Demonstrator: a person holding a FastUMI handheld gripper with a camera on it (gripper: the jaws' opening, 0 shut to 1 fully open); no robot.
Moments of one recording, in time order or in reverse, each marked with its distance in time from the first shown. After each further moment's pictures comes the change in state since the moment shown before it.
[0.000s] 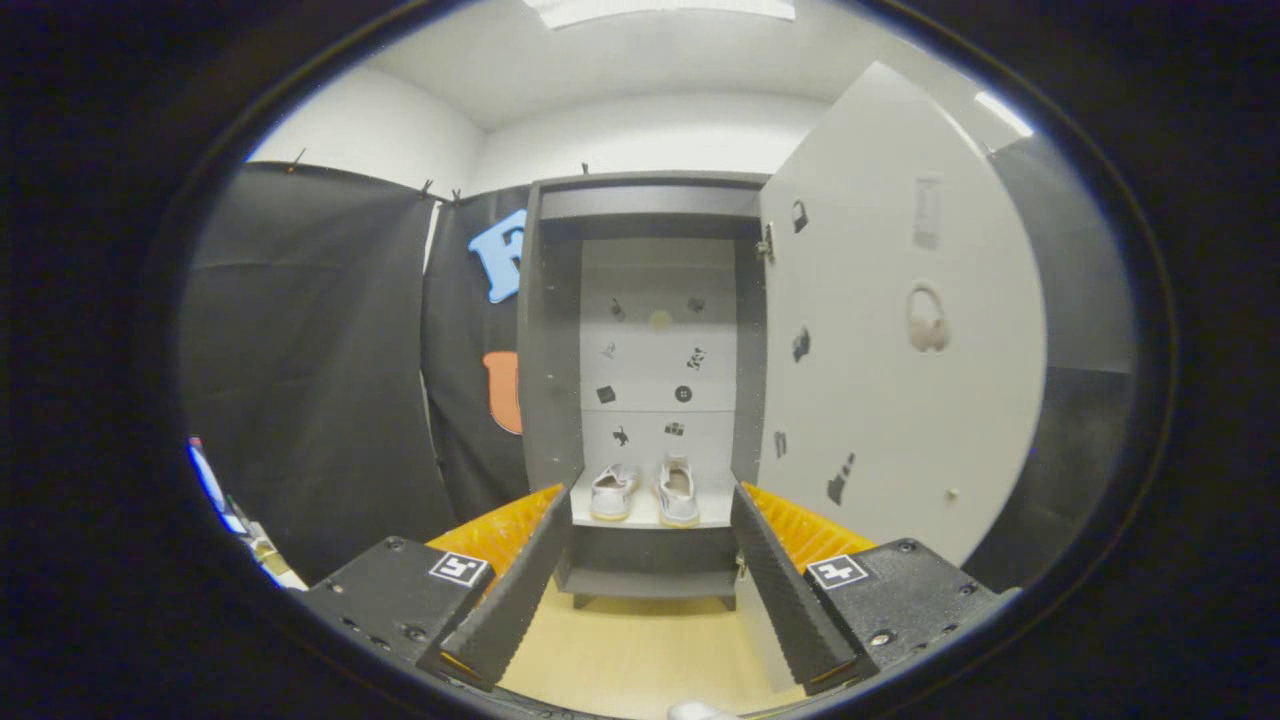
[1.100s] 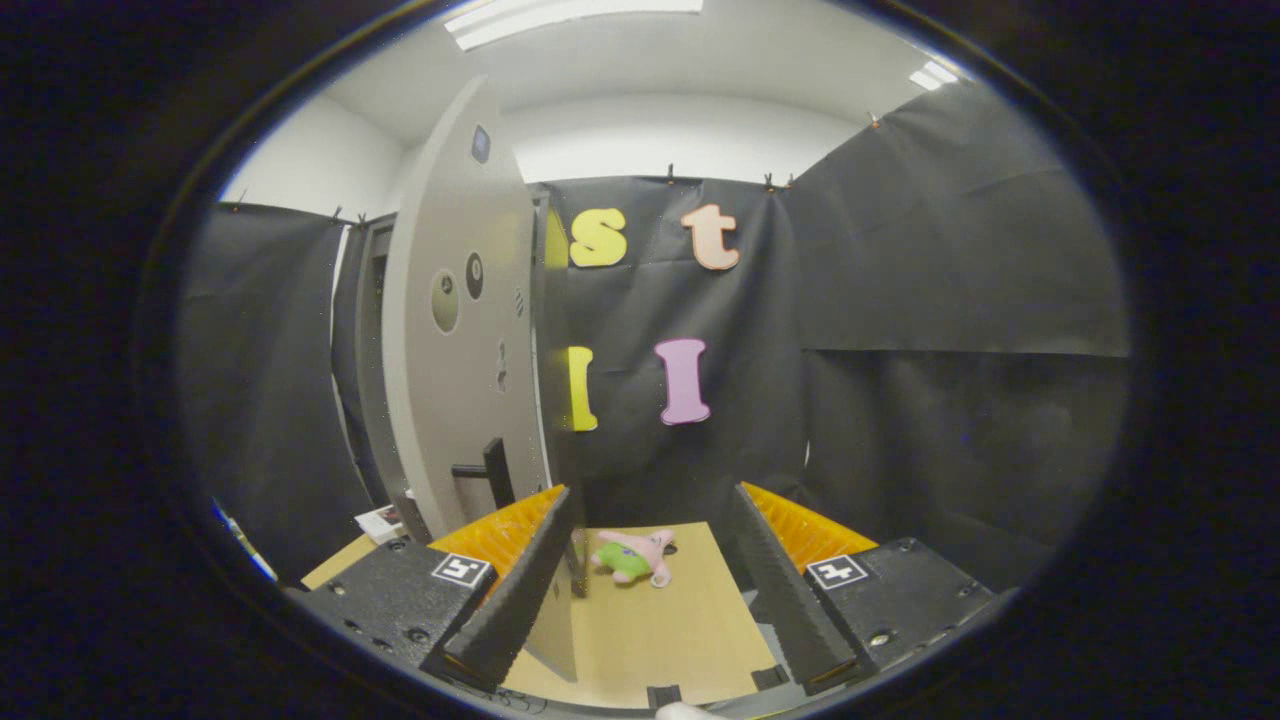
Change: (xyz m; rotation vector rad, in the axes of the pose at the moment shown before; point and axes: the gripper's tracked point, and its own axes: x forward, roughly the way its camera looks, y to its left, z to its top) arm -0.036 -0.306 -0.014 0.056 0.024 -0.130
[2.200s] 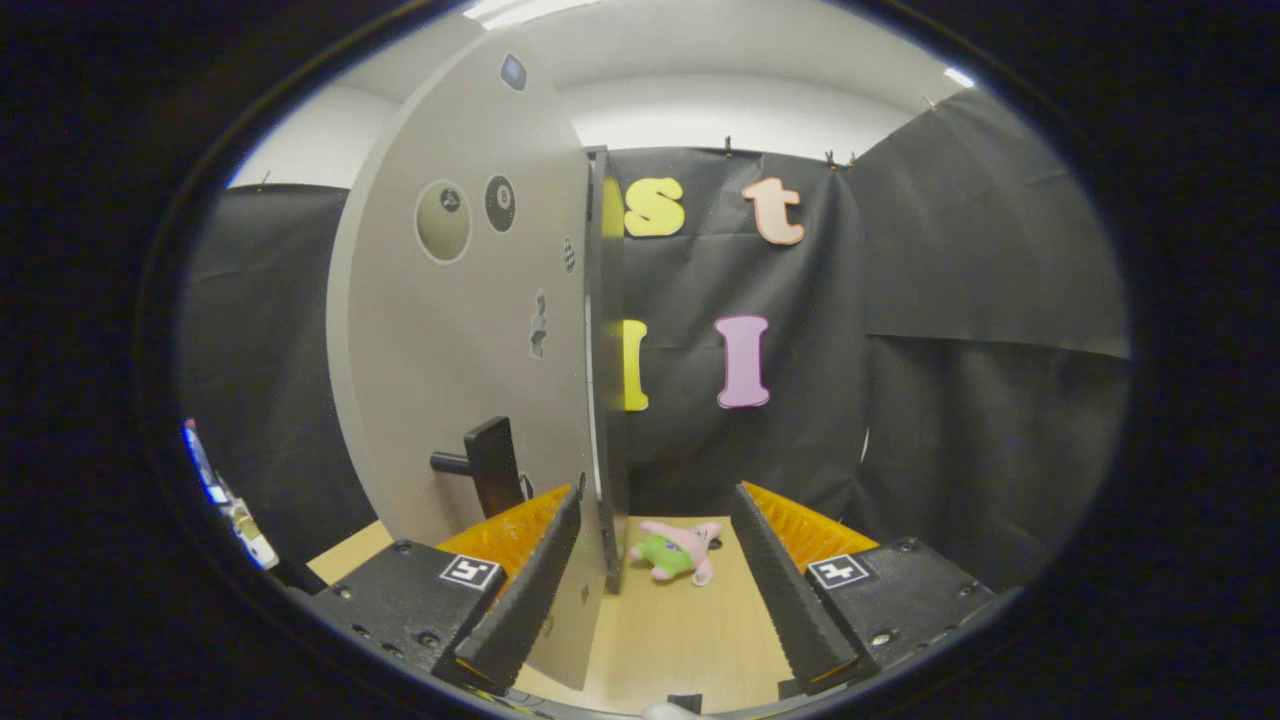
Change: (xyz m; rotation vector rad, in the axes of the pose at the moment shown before) arm 0.045 0.058 -0.021 -0.042 0.051 0.105
